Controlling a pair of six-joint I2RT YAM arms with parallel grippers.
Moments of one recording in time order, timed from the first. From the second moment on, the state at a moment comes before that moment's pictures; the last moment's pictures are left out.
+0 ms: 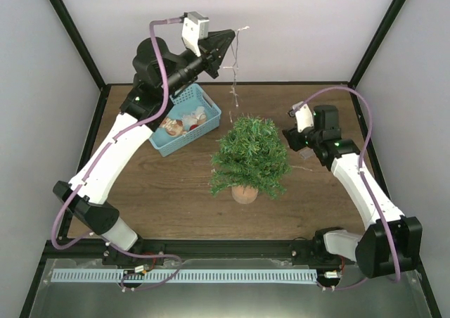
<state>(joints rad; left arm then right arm) -0.59 1.58 1.89 -0.06 0.30 -0.18 0.18 1.19 0.99 -0.44 -0.20 -0.25</state>
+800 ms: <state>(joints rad) -0.59 1.62 1.96 -0.08 0.32 -0.16 0.15 1.36 0.75 -0.08 -0.54 -0.34</state>
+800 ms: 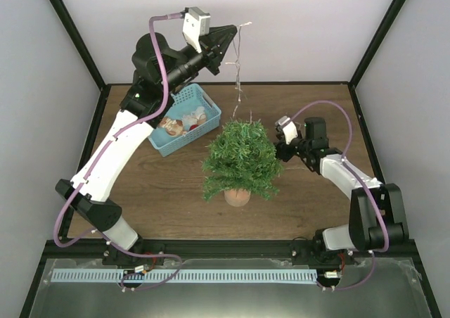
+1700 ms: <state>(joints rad) -0.59 1.45 1.82 -0.21 0.28 0.00 0.15 1.08 1.05 -0.03 -0.04 -0.38</state>
